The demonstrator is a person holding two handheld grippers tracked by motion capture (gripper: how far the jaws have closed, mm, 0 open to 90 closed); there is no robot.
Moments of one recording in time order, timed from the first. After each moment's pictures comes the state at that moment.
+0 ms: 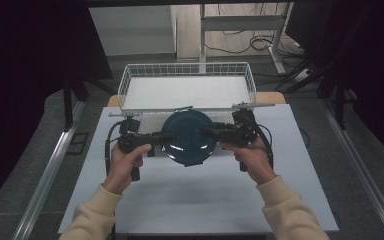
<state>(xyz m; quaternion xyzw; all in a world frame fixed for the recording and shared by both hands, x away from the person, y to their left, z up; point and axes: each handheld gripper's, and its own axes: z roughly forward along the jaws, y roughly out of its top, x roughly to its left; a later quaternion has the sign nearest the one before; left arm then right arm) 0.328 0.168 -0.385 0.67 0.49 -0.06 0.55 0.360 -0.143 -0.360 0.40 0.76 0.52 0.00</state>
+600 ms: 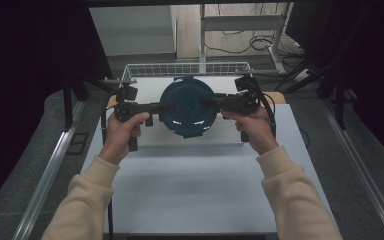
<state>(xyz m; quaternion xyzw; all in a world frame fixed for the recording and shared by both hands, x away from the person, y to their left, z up) 0.371 0.174 -0.323 0.68 0.47 -0.03 0.56 0.402 -0.139 -0.300 0.39 0.75 0.54 0.01</state>
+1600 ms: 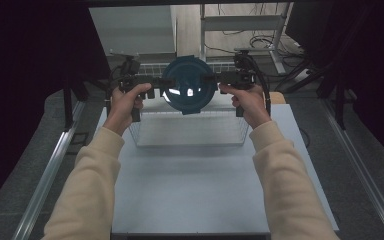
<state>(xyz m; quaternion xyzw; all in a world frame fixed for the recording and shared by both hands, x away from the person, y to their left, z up) 0.441 0.182 -0.310 0.67 0.49 -0.05 0.55 0.470 -0.134 -0.290 0.43 0.72 0.54 -0.02</state>
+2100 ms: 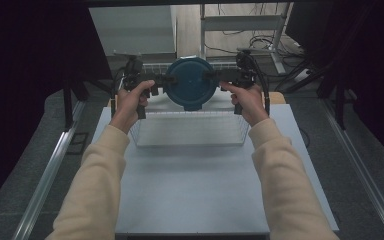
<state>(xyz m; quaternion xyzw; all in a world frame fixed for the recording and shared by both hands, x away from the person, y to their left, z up) 0.463 0.178 -0.325 0.64 0.52 -0.08 0.57 0.488 -0.138 -0.301 0.48 0.69 0.54 -0.04</state>
